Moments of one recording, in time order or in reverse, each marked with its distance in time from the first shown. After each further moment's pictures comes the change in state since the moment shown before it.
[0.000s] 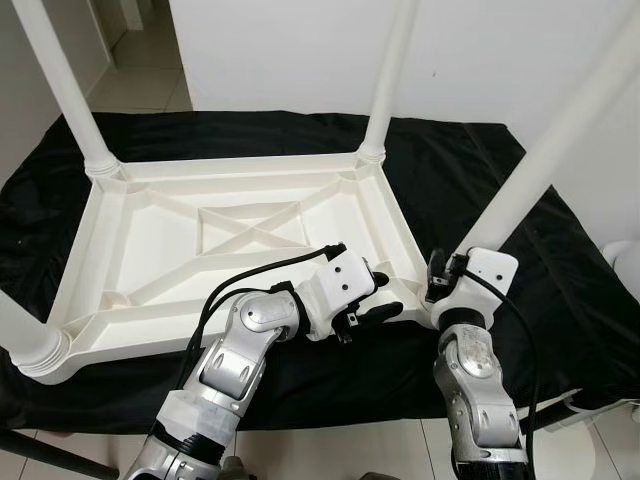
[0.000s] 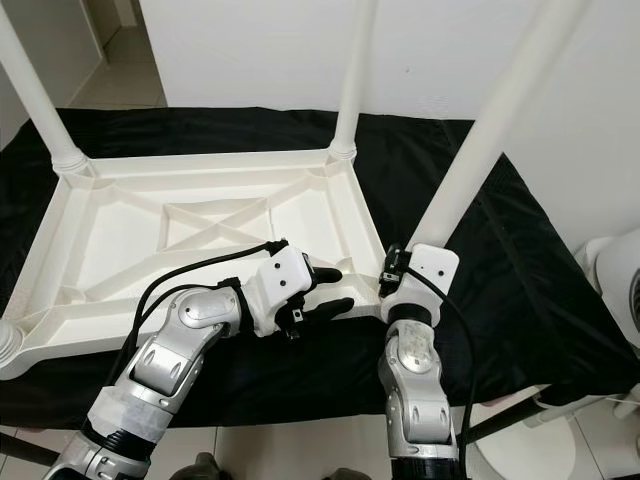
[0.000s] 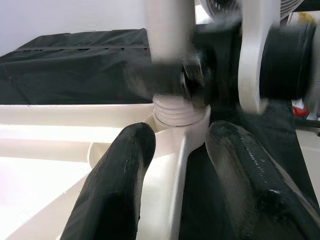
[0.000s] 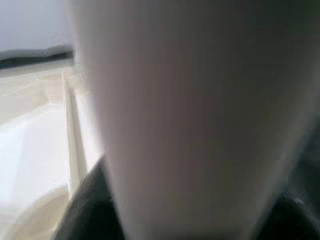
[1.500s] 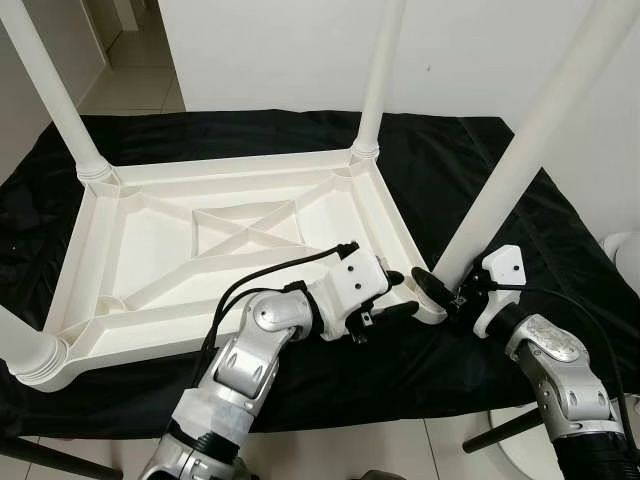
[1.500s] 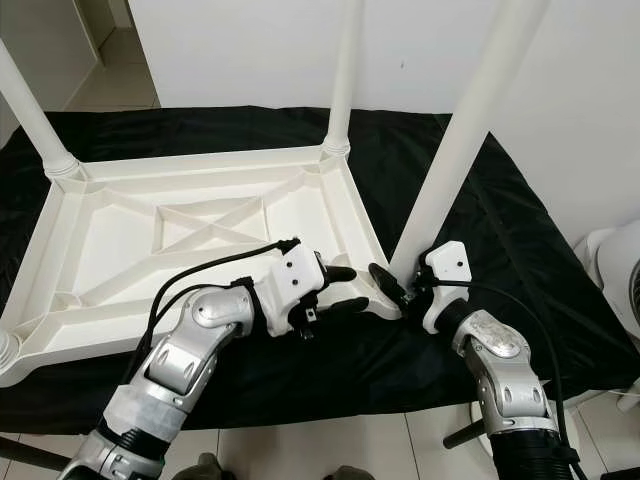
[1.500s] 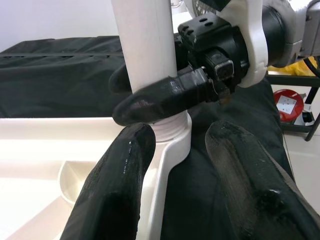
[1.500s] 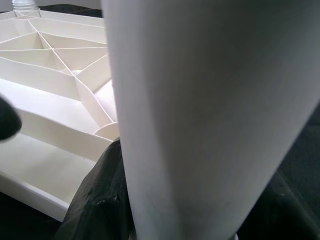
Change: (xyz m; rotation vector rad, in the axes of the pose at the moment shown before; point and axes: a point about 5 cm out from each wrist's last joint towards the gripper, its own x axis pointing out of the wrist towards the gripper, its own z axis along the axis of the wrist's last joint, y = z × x) left arm 0.011 -0.009 0.002 -0.016 -0.037 -0.024; right arm 0.023 -0.046 0.009 -0.263 0.013 0.861
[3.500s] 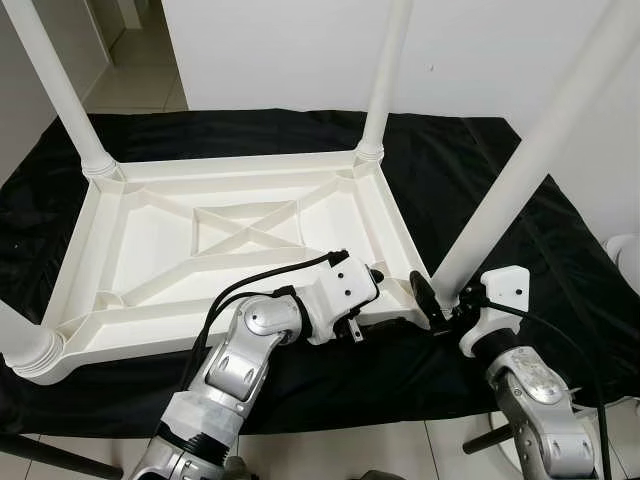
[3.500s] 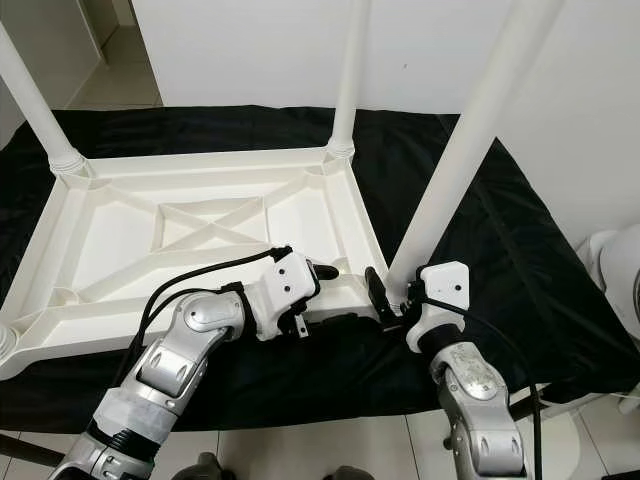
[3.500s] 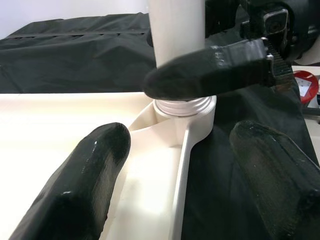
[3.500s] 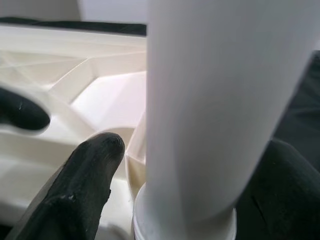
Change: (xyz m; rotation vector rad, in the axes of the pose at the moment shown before) left arm -0.011 0.008 -0.008 0.033 0.070 0.022; right arm -0.017 0.028 0.007 0.036 -0.024 -0.235
